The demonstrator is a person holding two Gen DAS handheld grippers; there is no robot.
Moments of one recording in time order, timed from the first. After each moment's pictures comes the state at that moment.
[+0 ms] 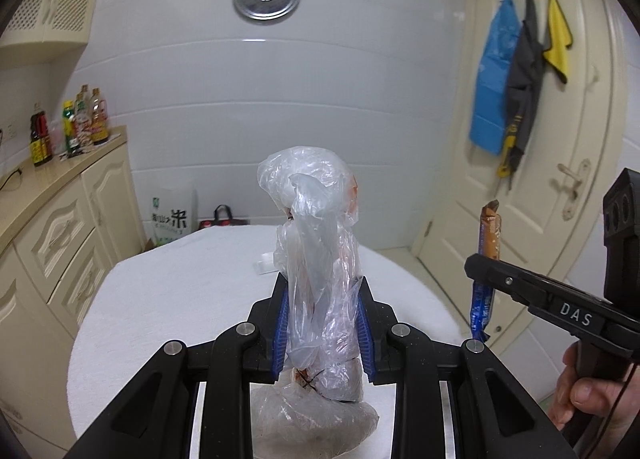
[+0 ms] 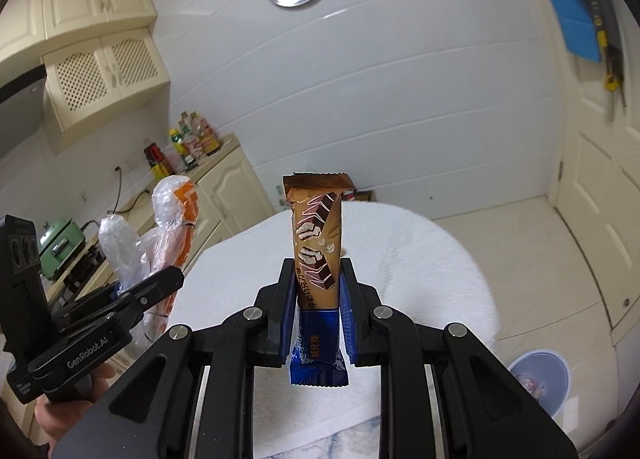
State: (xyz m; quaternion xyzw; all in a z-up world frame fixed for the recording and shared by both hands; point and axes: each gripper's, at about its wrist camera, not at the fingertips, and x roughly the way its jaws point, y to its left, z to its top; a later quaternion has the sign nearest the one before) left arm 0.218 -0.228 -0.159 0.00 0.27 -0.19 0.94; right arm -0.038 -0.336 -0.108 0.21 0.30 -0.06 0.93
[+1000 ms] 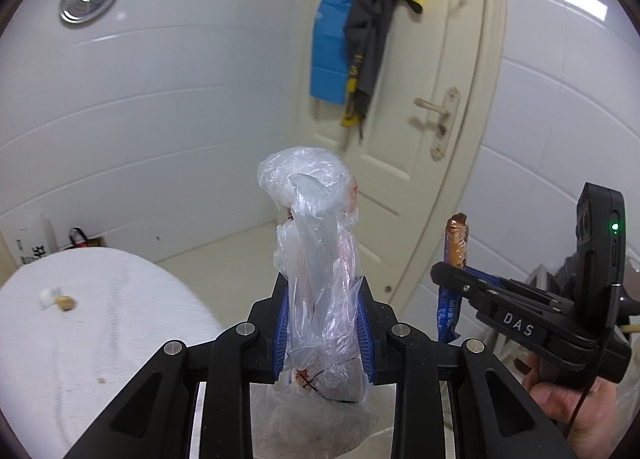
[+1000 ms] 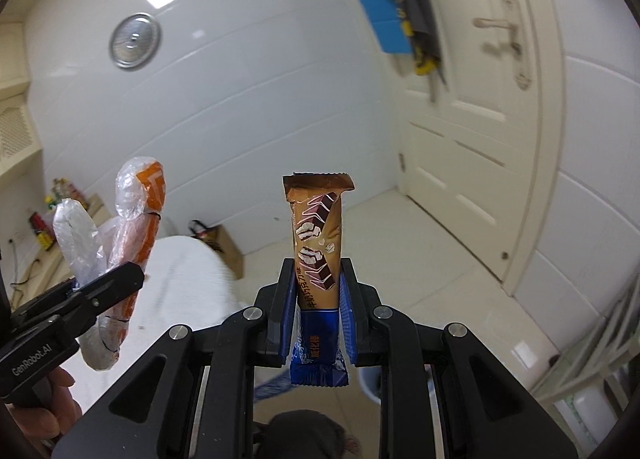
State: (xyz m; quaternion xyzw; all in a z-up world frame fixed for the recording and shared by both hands) left arm 0.205 -0.372 -0.156 0.06 0.29 -0.41 0.86; right arm -0.218 -0.492 -0.111 0.24 0.28 -0.32 0.87
